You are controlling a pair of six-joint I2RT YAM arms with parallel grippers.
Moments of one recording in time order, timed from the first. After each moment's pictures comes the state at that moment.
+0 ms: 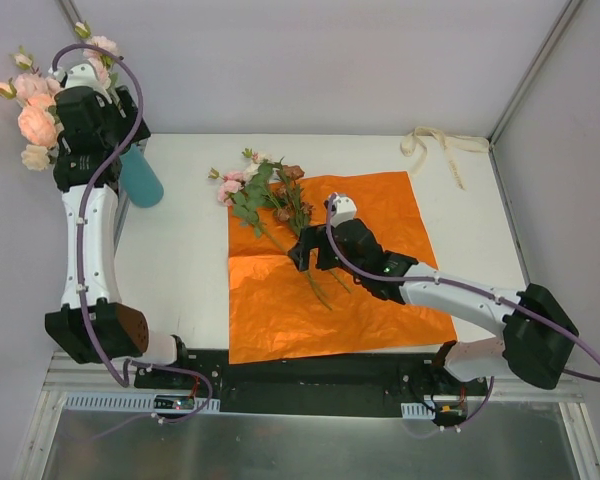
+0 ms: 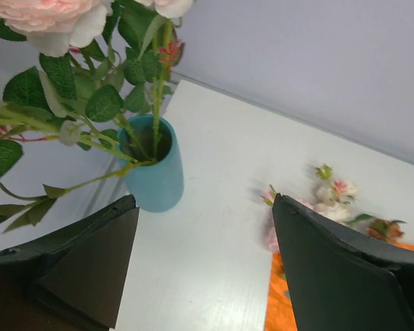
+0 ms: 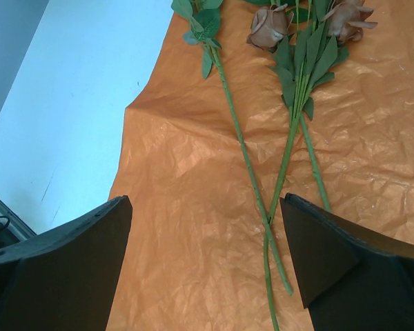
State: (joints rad) left arm 0.20 1.44 1.64 -0.51 -0.10 -0.16; right arm 0.94 1.32 0.81 0.04 0.18 0.54
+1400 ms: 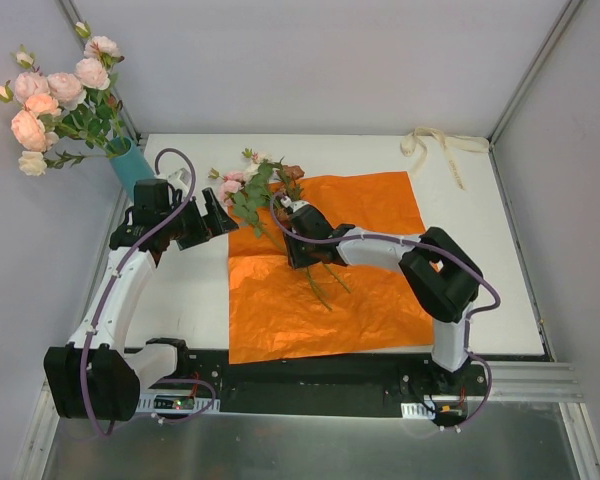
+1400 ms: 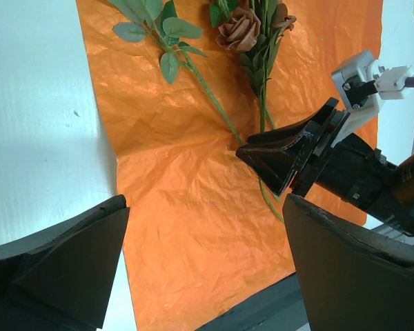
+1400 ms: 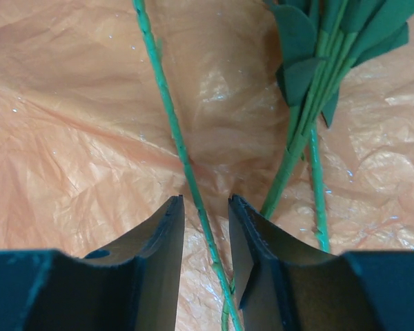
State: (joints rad) left arm -0.03 1.09 0.91 -0.57 0.46 -0.48; right arm 0.86 1.91 1.20 -0.20 0.04 0.42
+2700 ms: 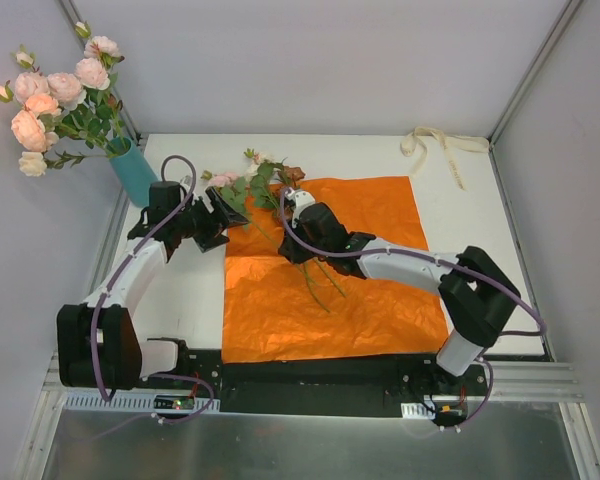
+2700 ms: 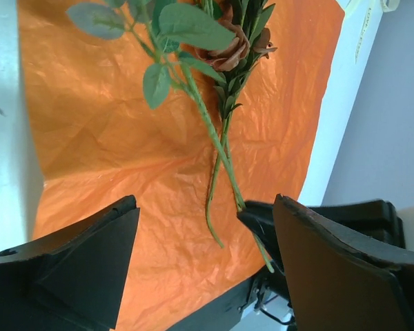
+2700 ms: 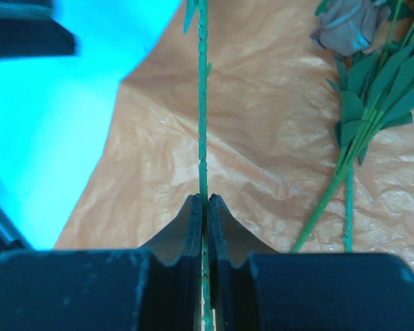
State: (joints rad) left arm -0.03 1.23 0.82 -0.33 0.55 -0.78; right arm 0.91 1.70 1.09 0.00 -0.01 0.40
